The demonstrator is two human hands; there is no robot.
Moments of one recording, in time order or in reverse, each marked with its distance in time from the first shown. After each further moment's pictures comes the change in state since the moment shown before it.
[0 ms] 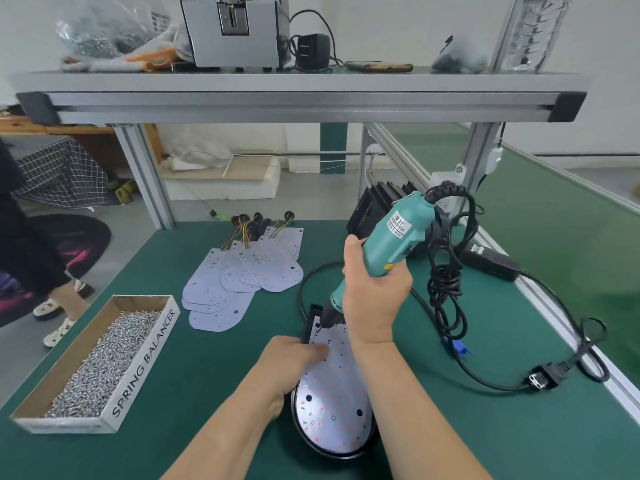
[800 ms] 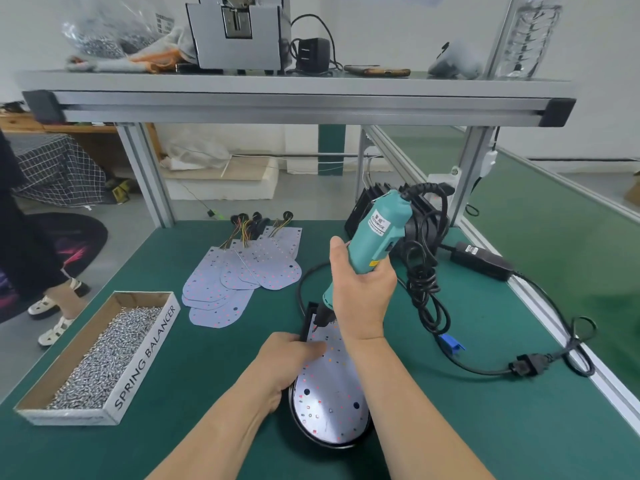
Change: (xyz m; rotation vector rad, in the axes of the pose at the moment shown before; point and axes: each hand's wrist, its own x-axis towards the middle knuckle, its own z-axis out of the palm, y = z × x) left_hand 0.003 -0.006 -0.002 0.025 -0.007 0.027; right_hand -0.007 0.001 0.001 -0.079 -0.107 -0.019
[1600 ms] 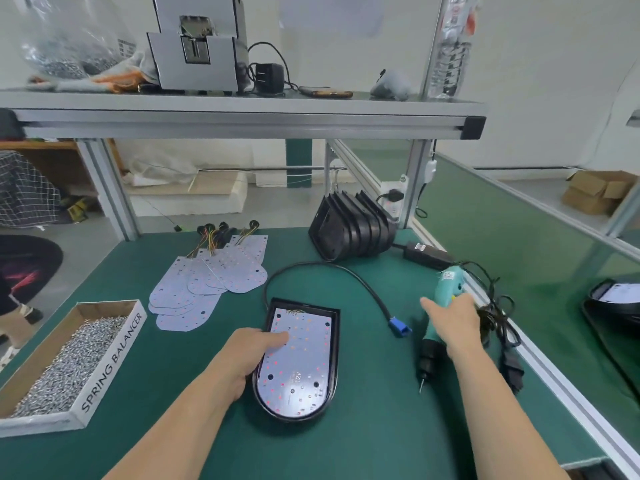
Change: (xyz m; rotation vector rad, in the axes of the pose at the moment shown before) left_hand 0.005 -0.003 -0.003 0.073 0.046 -0.033; right_hand 0.076 0.035 -0.219 -0.890 0.102 0.527
